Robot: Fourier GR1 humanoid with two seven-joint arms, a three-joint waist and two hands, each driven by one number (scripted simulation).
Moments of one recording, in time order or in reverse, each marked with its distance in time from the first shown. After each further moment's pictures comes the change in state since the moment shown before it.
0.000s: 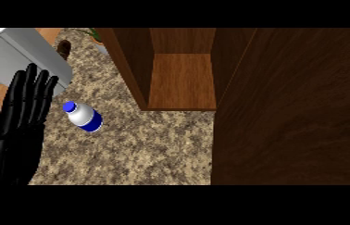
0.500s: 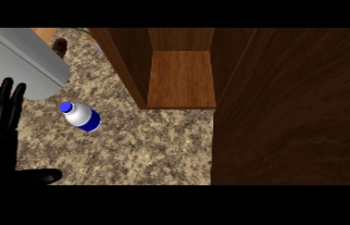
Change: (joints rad) left arm 0.050 -0.019 0.185 0.029 0.209 0.003 0.024; right arm 0.246 0.004 0.078 -0.140 -0.076 0.088 0.058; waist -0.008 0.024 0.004
